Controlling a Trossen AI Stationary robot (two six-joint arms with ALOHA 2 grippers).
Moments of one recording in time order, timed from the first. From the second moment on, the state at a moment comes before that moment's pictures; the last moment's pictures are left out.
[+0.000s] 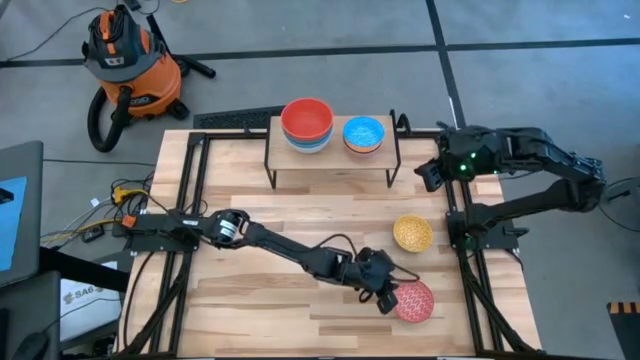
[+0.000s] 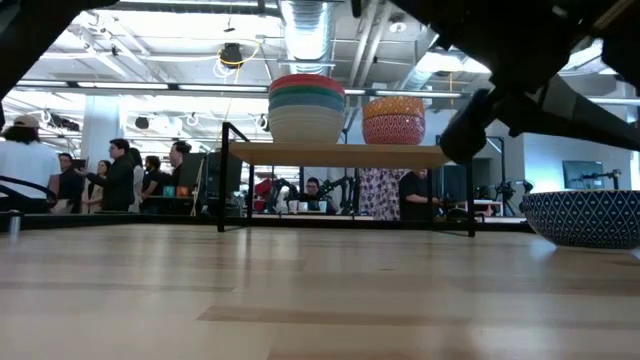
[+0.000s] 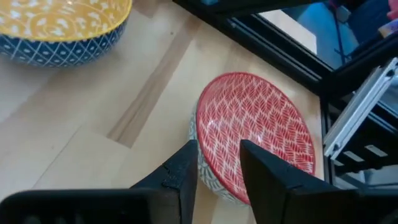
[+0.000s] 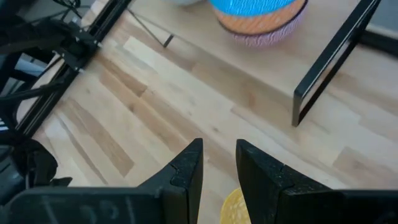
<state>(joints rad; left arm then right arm) -0.30 2.46 2.06 -0.11 -0.24 -0.70 -0.11 0.98 1.43 -1.29 0.22 0.81</state>
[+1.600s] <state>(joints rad) -0.27 2.52 2.06 -0.19 -0.21 -0.82 0.08 1.03 1.43 -1.31 0.30 0.96</state>
